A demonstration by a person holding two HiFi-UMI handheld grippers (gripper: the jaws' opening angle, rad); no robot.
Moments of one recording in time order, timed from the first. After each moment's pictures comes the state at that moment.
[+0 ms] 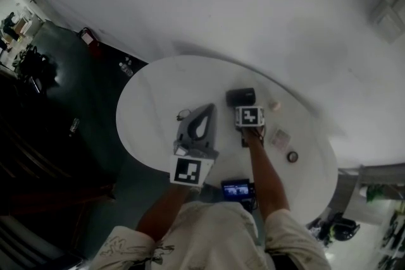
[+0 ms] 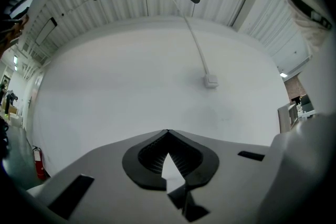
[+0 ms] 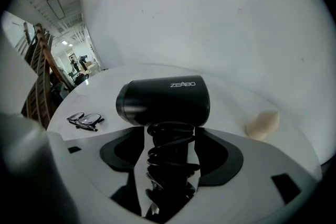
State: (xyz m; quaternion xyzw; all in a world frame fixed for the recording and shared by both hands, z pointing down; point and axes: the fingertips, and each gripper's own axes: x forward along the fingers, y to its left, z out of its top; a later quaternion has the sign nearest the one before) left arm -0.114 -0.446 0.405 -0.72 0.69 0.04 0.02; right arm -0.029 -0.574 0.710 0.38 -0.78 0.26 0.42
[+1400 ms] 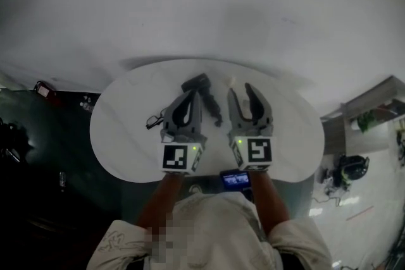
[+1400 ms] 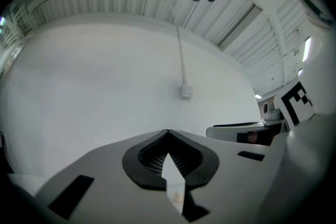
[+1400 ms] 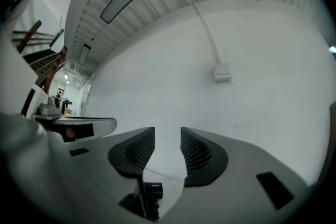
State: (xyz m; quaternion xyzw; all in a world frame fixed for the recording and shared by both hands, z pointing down) left arm -0.042 -0.450 0.390 -0.82 0.57 0.08 0.02; right arm 0.066 -0.461 0.379 0.55 -0.83 -0.06 0.01
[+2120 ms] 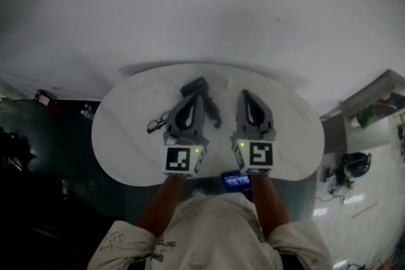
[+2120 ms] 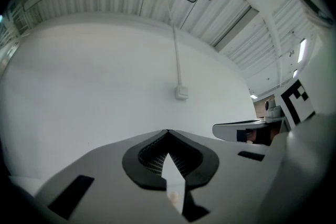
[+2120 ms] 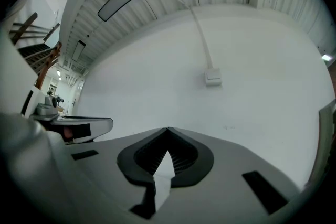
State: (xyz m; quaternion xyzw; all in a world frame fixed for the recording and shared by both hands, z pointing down) left arm -0.028 -0.442 0.384 -0.83 0.55 0.08 0.02; right arm 0.090 -0.447 0.378 0.59 -0.81 -0.06 0.01
